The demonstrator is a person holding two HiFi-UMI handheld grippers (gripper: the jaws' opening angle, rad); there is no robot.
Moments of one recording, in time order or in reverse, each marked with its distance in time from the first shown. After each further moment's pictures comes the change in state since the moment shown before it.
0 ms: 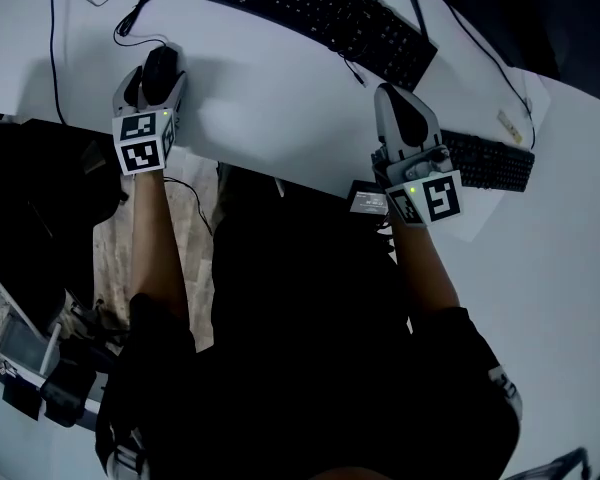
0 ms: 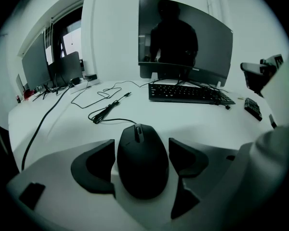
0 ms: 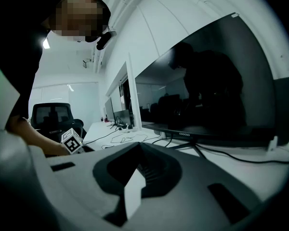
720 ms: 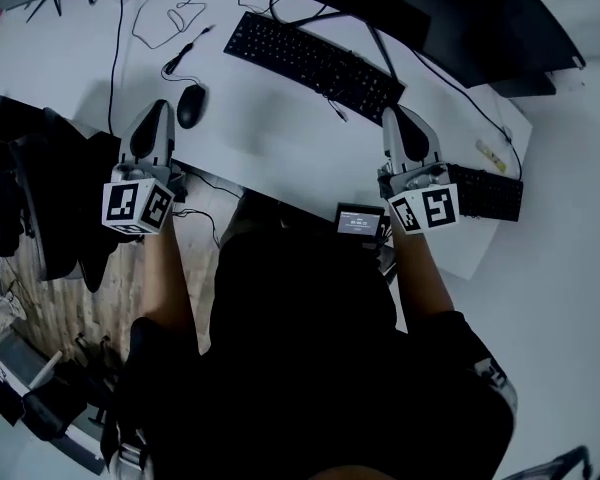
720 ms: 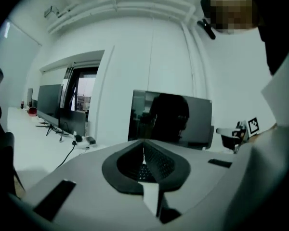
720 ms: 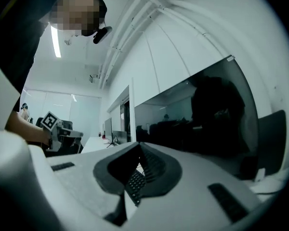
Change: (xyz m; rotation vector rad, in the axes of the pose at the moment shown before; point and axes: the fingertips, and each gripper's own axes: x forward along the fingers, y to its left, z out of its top) left arm -0.214 -0.053 0.166 -0.127 -0.657 -0.057; right arm -0.070 -0.026 0.088 -0.066 -0.231 -0.020
